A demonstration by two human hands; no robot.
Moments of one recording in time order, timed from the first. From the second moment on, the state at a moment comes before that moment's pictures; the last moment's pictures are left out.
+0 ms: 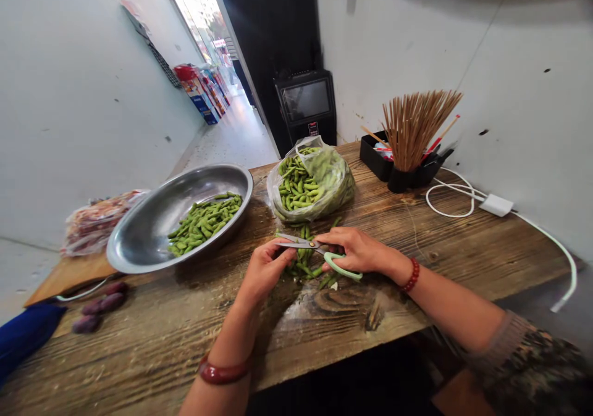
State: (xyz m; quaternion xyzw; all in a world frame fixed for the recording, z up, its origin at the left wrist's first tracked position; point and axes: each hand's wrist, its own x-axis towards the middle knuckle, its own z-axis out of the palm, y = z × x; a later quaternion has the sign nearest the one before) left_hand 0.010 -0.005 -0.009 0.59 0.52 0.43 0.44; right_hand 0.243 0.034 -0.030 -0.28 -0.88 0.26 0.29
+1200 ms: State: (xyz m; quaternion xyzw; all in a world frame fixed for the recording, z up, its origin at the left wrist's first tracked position) left_hand 0.011 -0.001 -0.006 0.31 0.42 0.62 0.59; right_hand 0.237 0.031 -0.040 -0.30 -0.86 0.26 0.32
